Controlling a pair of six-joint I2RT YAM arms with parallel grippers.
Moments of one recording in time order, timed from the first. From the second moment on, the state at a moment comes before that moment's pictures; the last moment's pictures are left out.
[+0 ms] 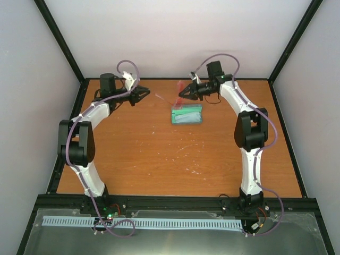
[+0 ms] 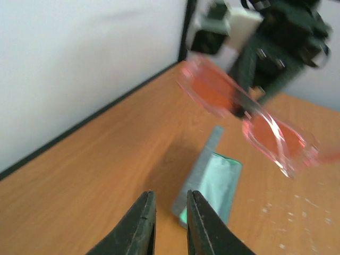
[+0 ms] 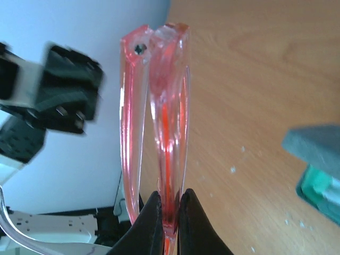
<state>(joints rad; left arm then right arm) -0.07 1.83 1.30 0.14 0.98 0.24 0.26 2.20 1.96 -0.76 -1.09 0.36</state>
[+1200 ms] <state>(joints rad) -0.29 1.92 1.37 0.18 1.11 0.27 0.34 2.11 1.87 -0.87 -1.14 0.21</state>
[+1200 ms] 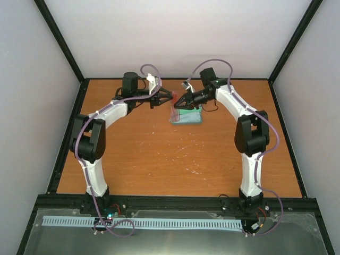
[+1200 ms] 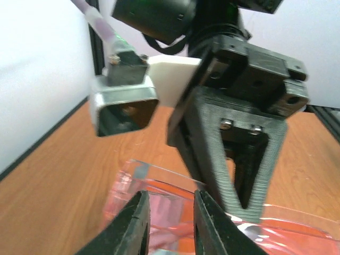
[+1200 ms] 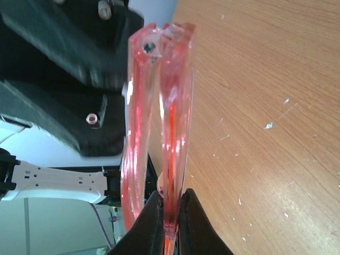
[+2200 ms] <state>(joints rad) -0.24 2.49 2.06 -0.47 0.83 0.53 0.21 1.73 1.12 -0.19 -0.62 0.90</state>
